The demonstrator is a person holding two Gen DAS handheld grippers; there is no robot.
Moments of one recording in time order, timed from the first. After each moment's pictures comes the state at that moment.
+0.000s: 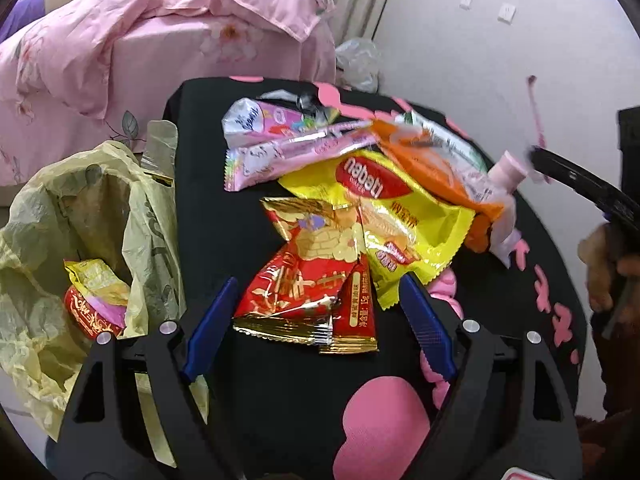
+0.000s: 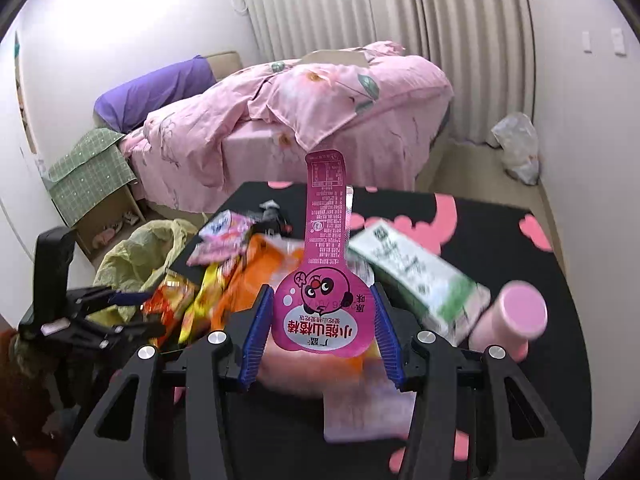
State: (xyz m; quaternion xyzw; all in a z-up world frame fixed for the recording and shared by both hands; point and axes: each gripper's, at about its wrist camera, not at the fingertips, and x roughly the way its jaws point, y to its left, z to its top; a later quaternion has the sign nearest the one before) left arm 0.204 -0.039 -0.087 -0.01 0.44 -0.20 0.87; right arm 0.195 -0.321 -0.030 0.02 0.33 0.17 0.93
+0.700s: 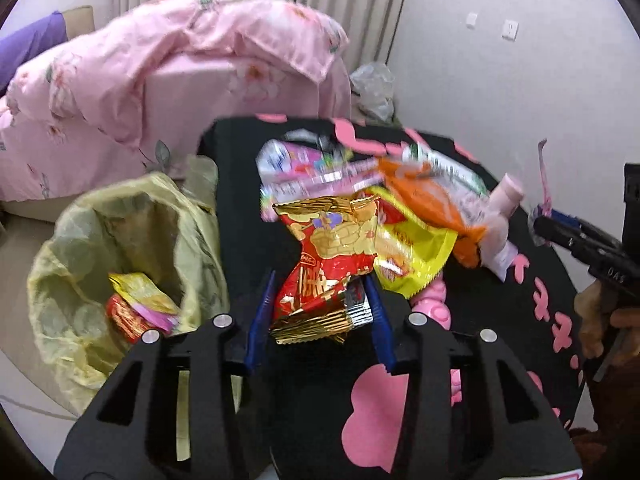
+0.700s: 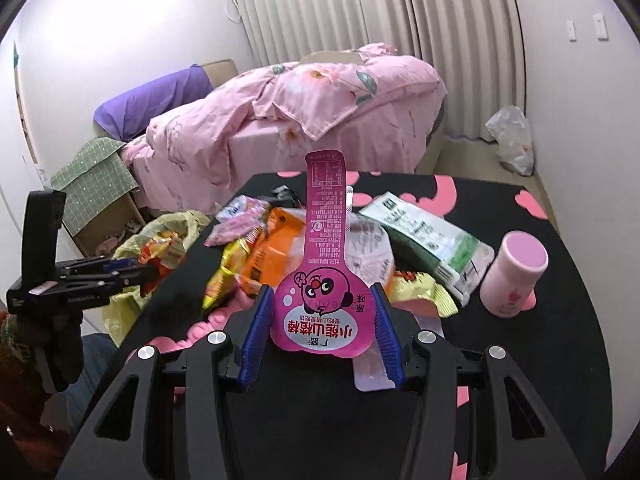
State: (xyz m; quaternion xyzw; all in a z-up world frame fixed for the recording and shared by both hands) left arm 0.175 -0.018 -0.045 -0.01 0.39 -0.17 0.91; right arm 0.151 -0.311 -0.040 0.04 0.32 0.17 0.93
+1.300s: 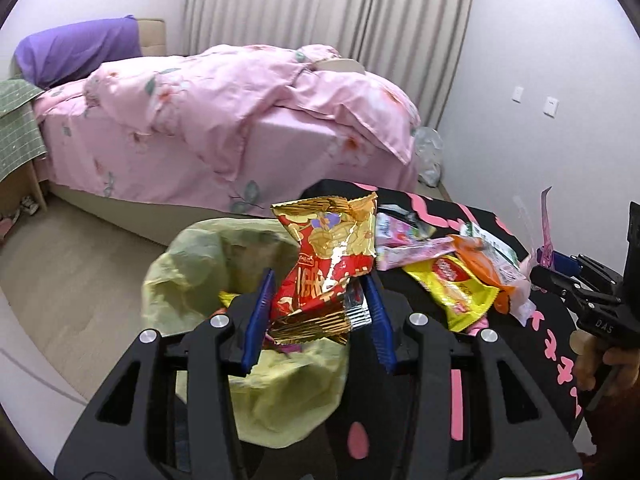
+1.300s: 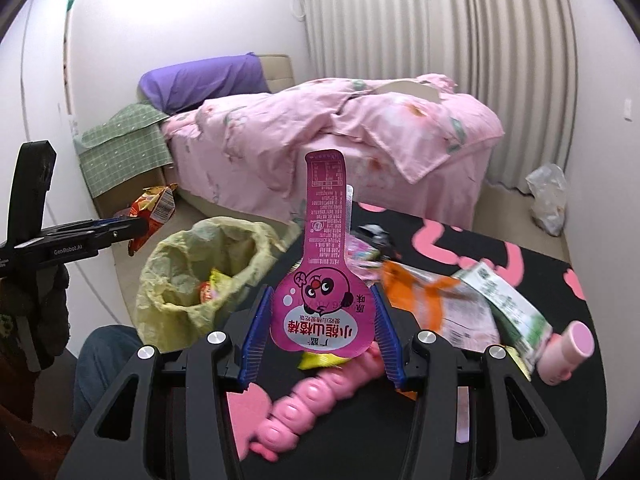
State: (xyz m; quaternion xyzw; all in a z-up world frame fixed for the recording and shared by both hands) left arm 0.134 0.098 -0.001 -0.07 0.31 -0.08 0.94; right arm 0.148 -0.187 0.001 -0.04 0.29 0.23 0.93
